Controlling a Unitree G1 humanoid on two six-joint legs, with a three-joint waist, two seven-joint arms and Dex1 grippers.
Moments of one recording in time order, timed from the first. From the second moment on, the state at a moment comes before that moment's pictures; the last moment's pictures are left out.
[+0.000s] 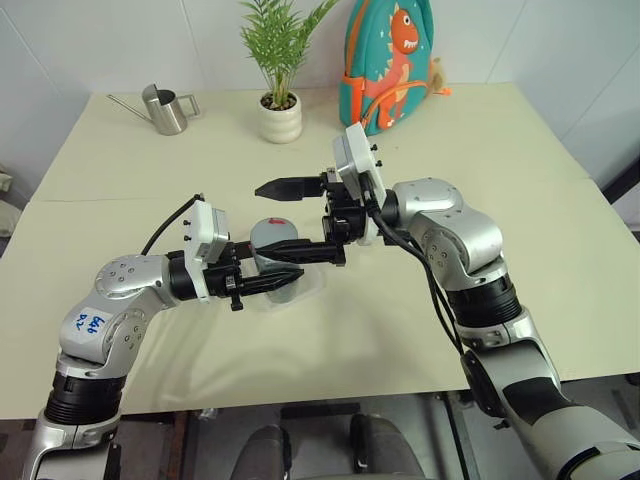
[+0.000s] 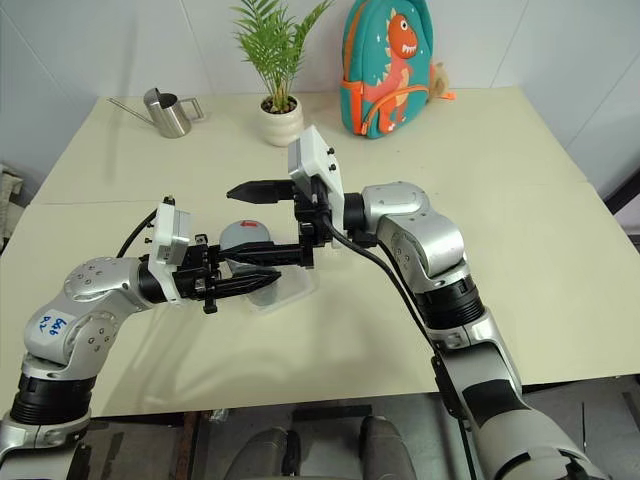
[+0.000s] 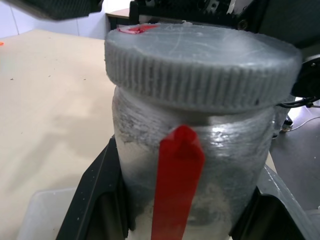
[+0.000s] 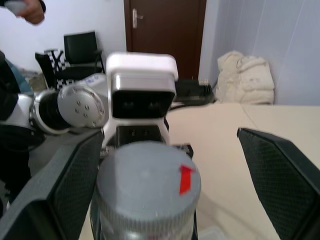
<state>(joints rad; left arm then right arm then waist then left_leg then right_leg) -0.37 0.65 0.08 -0.30 -0.64 0.51 -0.95 -0.95 -0.26 0.20 0.05 0.49 0.49 1.17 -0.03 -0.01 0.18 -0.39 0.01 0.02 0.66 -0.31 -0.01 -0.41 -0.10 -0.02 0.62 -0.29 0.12</state>
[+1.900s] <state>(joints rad) -0.34 0.64 0.09 -0.34 -0.64 0.52 -0.94 -0.94 -0.38 0.15 0.10 0.59 0.56 1.31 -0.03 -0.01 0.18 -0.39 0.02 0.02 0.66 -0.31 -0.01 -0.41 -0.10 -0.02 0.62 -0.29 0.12</state>
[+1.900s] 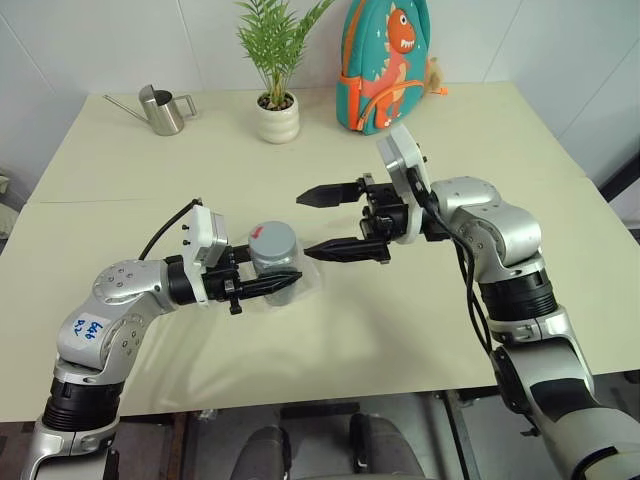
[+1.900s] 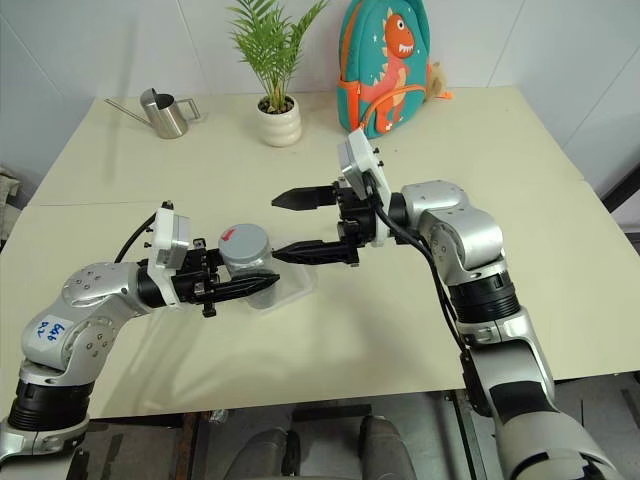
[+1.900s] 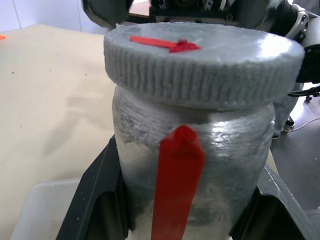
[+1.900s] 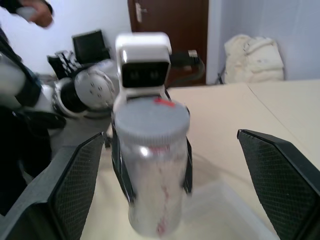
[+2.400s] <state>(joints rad) -0.35 0.64 0.08 -0.34 -0.64 0.52 -0.94 -0.96 -0.28 0.20 0.08 0.57 0.59 1.27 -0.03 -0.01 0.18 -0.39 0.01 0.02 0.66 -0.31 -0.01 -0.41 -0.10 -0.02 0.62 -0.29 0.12</state>
